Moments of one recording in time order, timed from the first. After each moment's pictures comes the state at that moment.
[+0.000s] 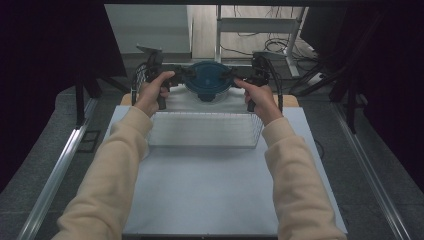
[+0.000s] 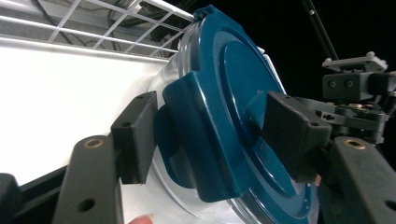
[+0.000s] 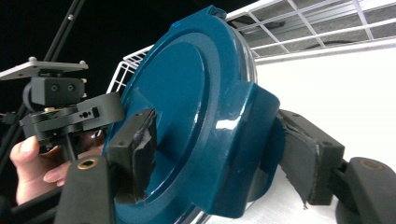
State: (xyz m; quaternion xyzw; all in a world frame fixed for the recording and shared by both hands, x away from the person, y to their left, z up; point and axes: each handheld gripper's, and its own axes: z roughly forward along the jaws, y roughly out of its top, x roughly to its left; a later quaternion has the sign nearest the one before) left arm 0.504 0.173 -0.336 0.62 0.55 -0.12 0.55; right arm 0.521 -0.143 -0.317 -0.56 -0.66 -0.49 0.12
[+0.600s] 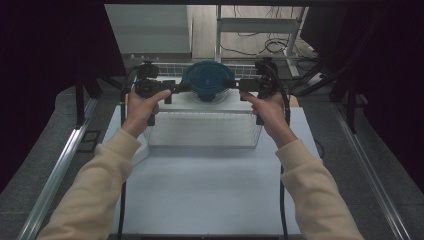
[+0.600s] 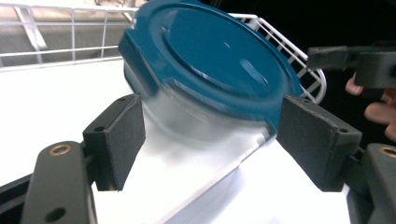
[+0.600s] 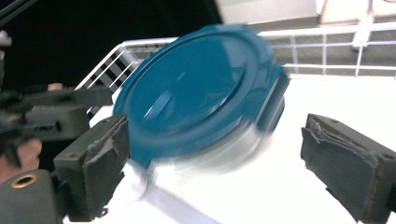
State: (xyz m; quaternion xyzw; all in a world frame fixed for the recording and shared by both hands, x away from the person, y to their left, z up) left arm 0.408 0.171 -0.313 0.70 0.46 0.08 0.54; right arm 0.438 -0.150 -0.284 -0.47 -0.72 -0.50 -0.07
